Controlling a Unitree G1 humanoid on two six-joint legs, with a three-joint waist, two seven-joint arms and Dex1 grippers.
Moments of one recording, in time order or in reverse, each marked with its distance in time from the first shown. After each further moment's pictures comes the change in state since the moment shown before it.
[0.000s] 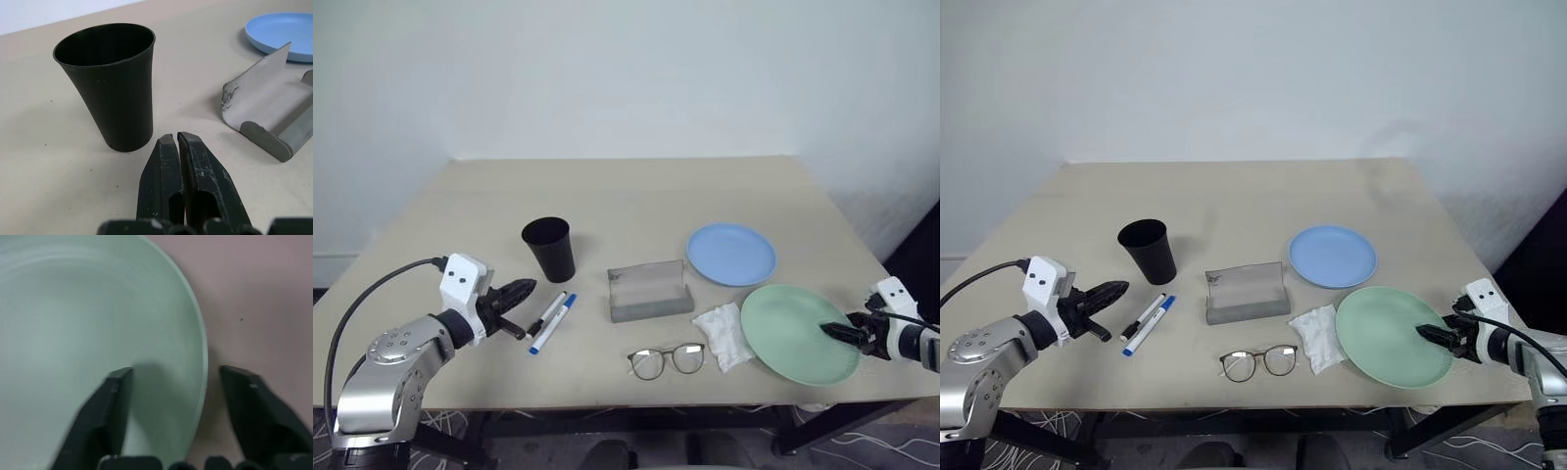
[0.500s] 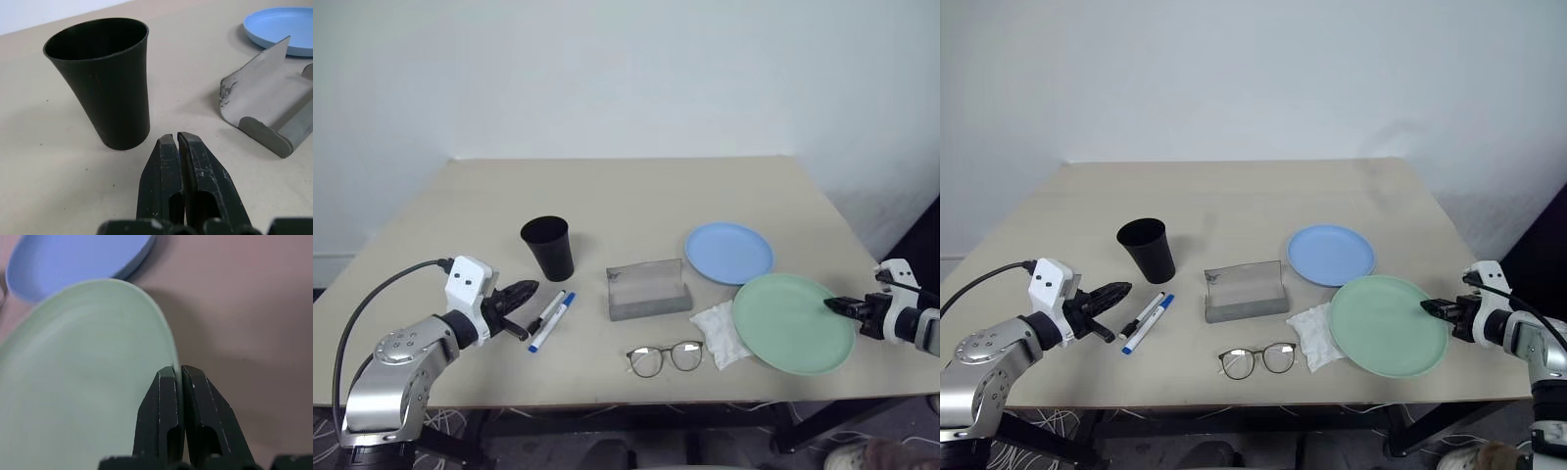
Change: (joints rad) left arm -0.003 -0.019 -0.022 0.017 0.030 -0.027 0.009; right arm -0.183 0.028 -0.083 0.117 0.152 0.214 -0.023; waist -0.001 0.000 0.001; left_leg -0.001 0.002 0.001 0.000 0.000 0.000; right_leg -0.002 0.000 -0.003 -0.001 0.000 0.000
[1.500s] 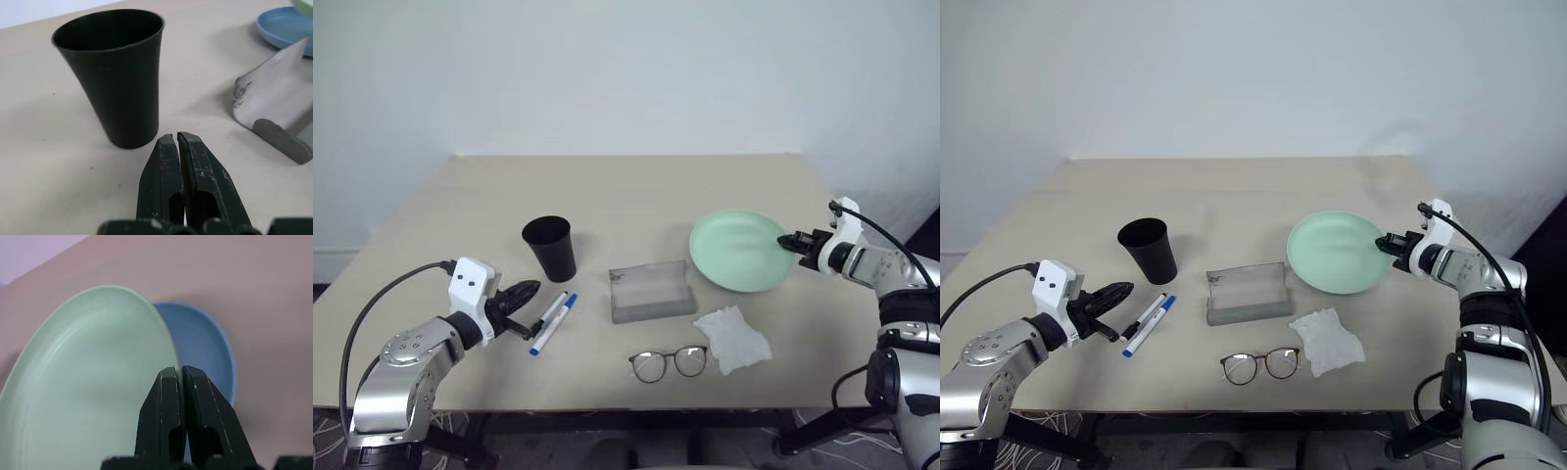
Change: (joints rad) left arm -0.002 -0.025 -0.003 0.001 0.007 -0.003 0.022; right arm -0.549 0.253 0.026 0.437 -0.032 -0.041 -0.343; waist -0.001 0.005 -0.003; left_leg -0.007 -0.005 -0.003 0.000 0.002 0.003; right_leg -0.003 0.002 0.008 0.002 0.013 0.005
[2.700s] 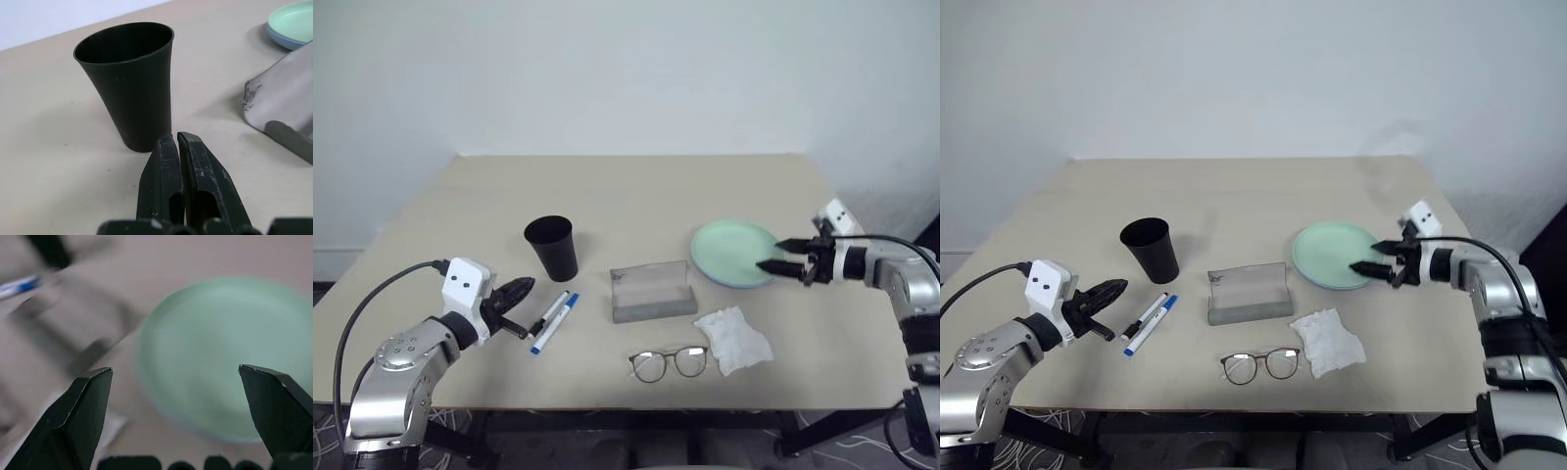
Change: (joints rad) left arm 0.018 0.005 0.010 0.002 0.027 -0.078 0.014; right arm 0.342 -0.214 0.281 -0.607 -0.065 -0.139 0.649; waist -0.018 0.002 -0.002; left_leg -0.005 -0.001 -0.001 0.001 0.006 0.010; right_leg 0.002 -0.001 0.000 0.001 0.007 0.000
